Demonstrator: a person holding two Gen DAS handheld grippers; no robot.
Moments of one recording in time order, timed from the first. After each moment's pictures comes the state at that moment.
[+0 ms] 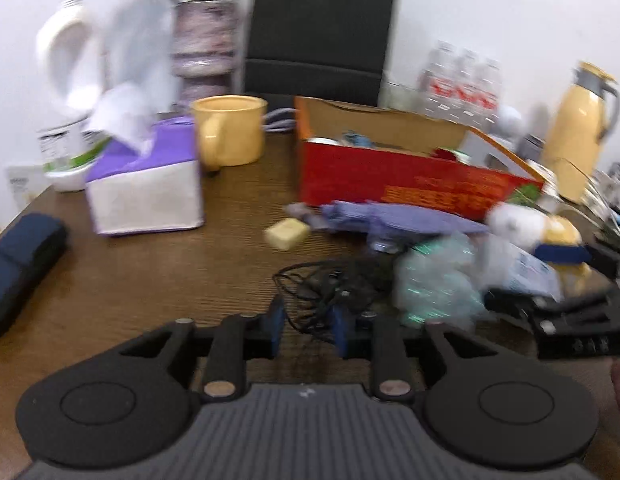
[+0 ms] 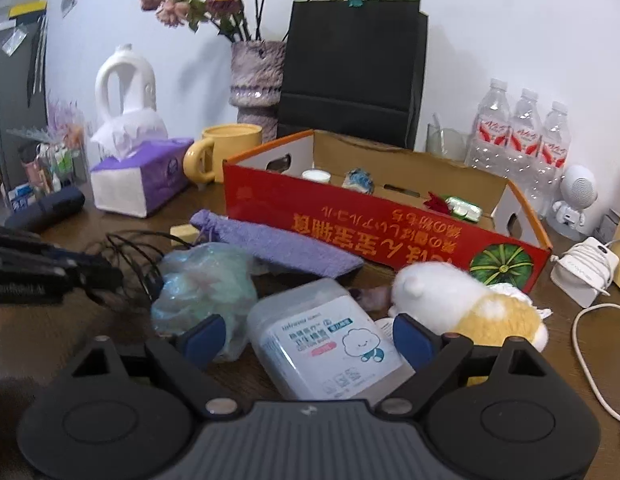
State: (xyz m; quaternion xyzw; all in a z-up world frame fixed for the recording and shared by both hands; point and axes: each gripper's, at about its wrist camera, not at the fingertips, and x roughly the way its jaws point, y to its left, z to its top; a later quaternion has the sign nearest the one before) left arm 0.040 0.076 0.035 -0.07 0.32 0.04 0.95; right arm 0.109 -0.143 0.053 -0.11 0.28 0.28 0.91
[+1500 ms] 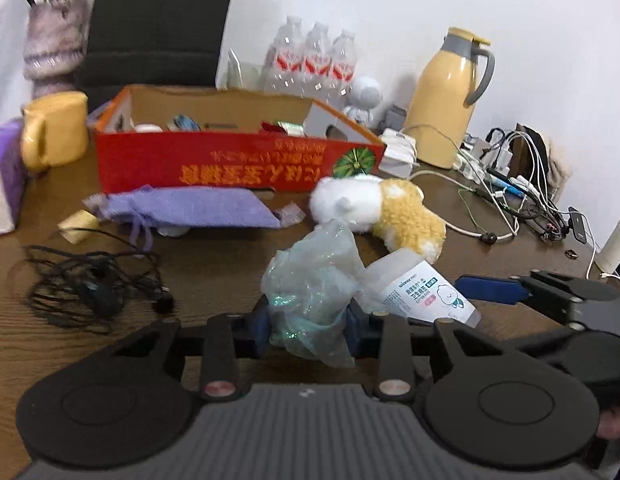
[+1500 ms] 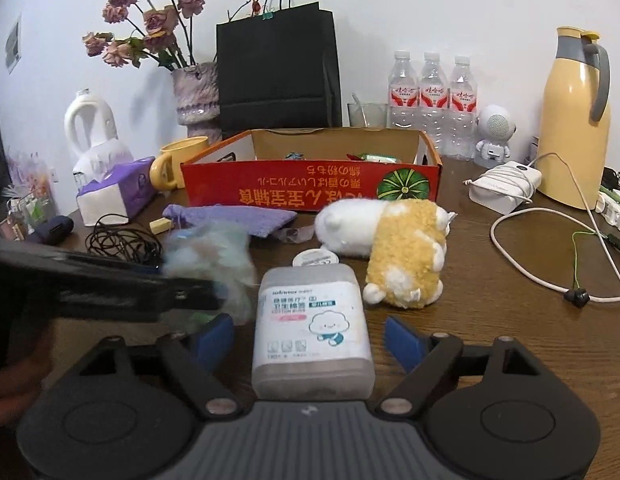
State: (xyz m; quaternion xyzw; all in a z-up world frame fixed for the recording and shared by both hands) left arm 0.038 -0.018 0.037 -0.06 0.32 -0.15 0.93; right arm 0.044 -0.225 0.050 -0.02 0.29 0.21 0.93
